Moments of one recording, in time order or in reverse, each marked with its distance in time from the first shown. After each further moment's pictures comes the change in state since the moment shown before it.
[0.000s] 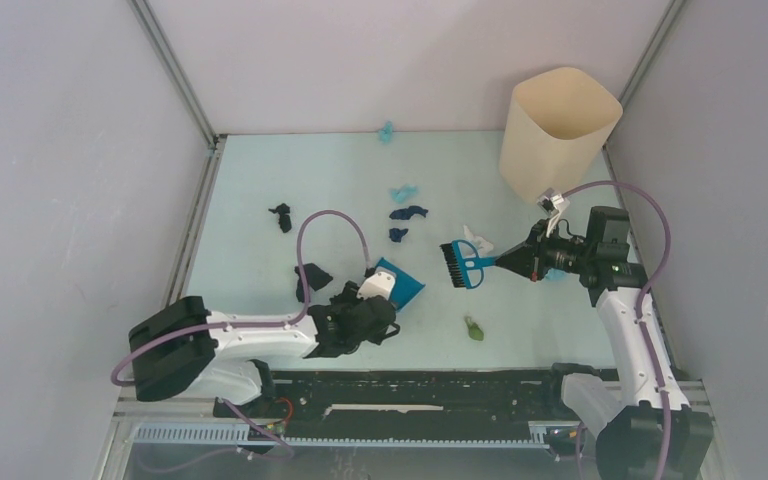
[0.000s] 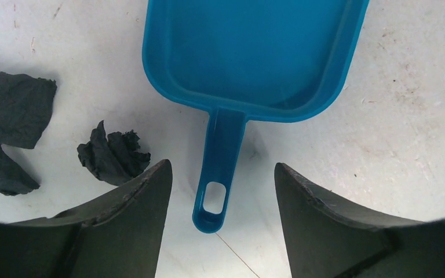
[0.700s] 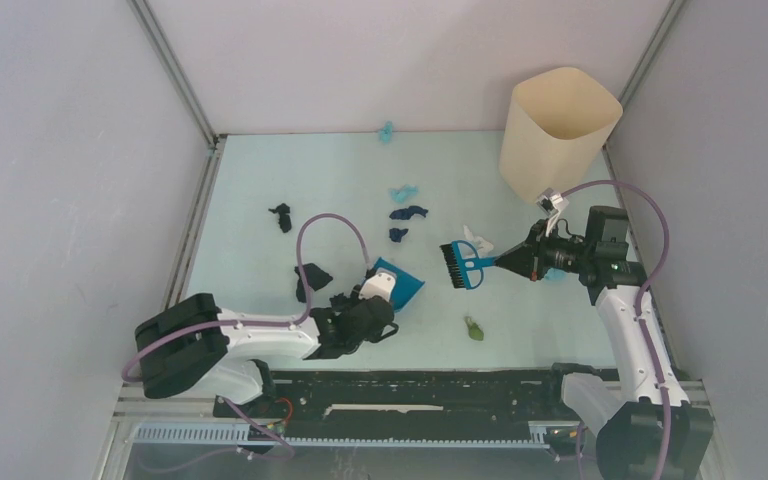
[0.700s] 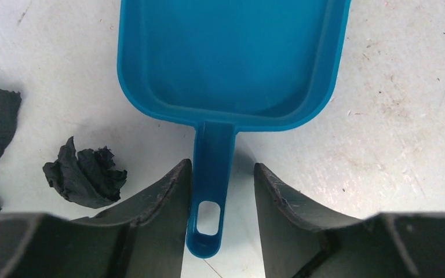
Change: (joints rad) left arm 0.019 0.066 -0.034 0.142 0.044 0.018; right arm 0.000 0.014 0.000 0.000 0.001 -0.001
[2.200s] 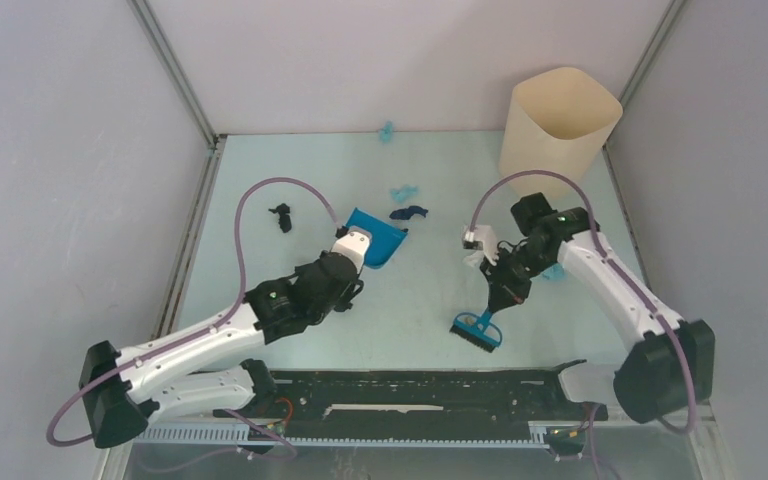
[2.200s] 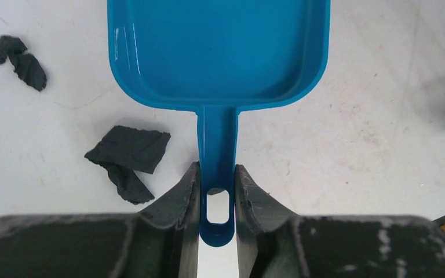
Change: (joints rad) left arm 0.149 -0.381 0.257 -0.449 0.037 0.231; right arm 0.404 0.290 0.316 -0.719 0.422 -0.533
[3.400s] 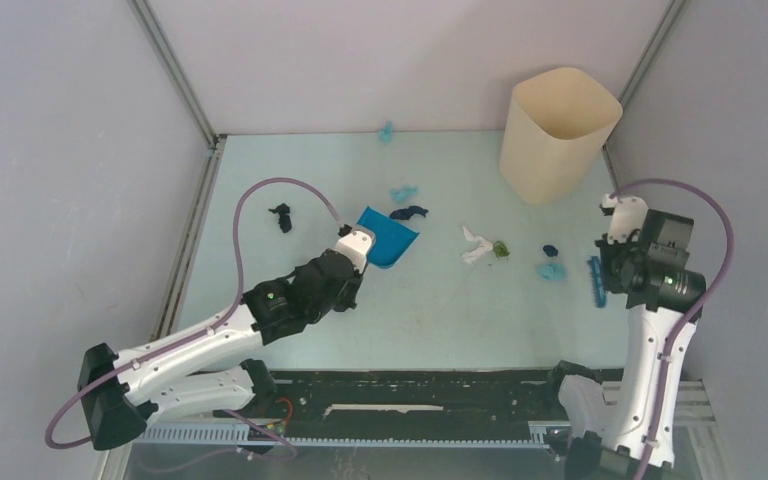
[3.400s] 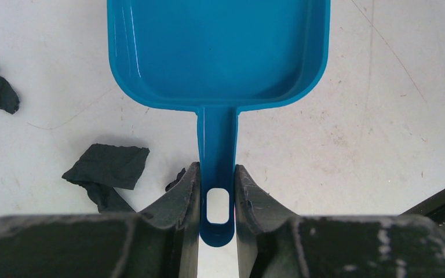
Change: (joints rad) left arm 0.011 -0.035 -0.013 0.074 0.086 0.032; right arm -0.609 -0.348 0.082 0.068 0.489 0.264
